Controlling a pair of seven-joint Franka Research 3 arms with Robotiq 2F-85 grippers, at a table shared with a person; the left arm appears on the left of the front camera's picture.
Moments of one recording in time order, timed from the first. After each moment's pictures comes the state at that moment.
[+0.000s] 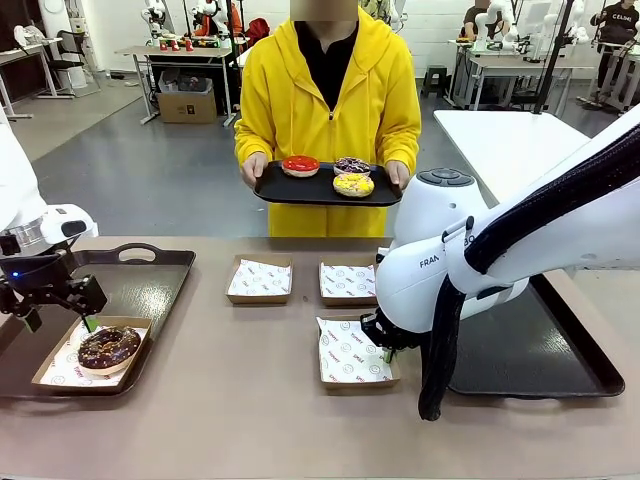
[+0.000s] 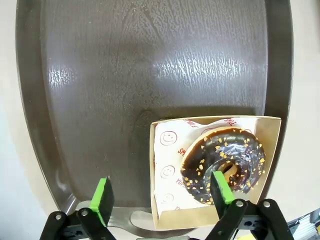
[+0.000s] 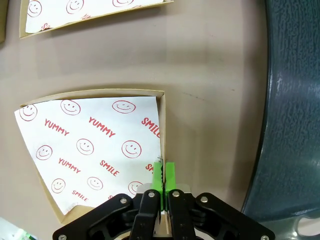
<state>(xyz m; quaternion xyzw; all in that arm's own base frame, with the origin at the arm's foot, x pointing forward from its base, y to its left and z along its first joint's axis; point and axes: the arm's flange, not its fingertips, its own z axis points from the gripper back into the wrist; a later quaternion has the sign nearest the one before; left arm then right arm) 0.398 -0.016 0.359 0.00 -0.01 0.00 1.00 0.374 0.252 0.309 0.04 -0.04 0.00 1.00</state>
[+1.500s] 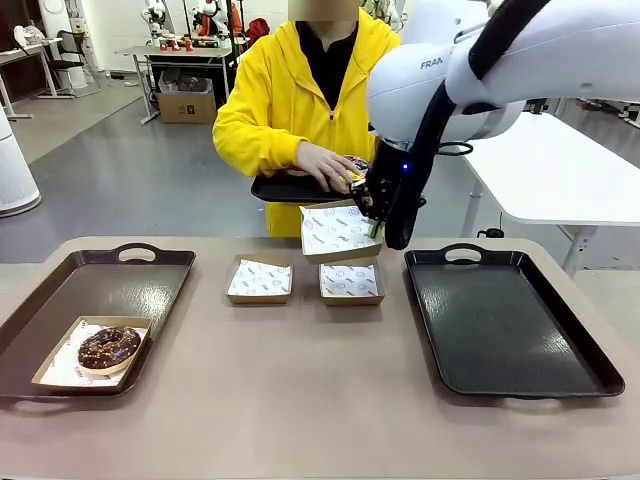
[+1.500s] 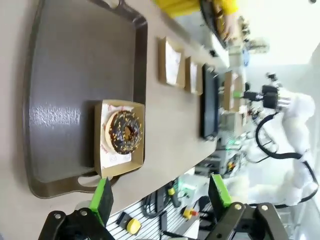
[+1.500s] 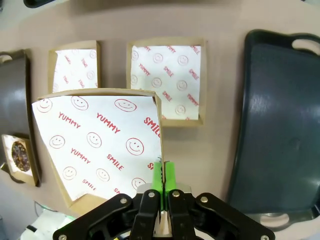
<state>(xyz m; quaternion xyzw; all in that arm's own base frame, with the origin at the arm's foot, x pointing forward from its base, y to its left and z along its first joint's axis) 0.310 0.209 0.432 -0.48 -0.13 0.09 0.86 0.490 0.270 0.483 0.08 -0.07 0.02 0.99</state>
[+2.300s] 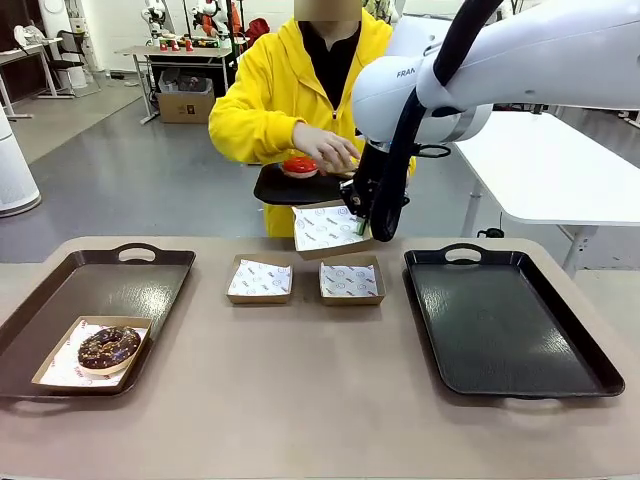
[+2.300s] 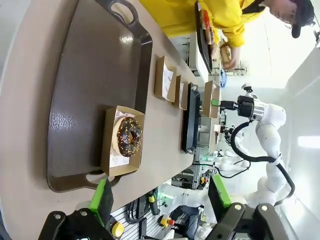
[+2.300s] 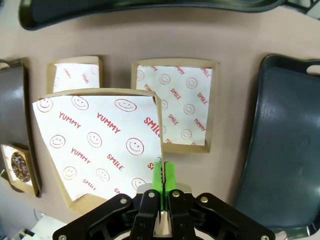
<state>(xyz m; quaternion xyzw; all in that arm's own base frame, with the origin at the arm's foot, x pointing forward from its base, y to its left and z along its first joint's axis) 0.296 0.267 0.403 -0.53 -0.13 0.14 0.83 0.529 0.282 0.466 0.08 -0.06 0.03 0.99</state>
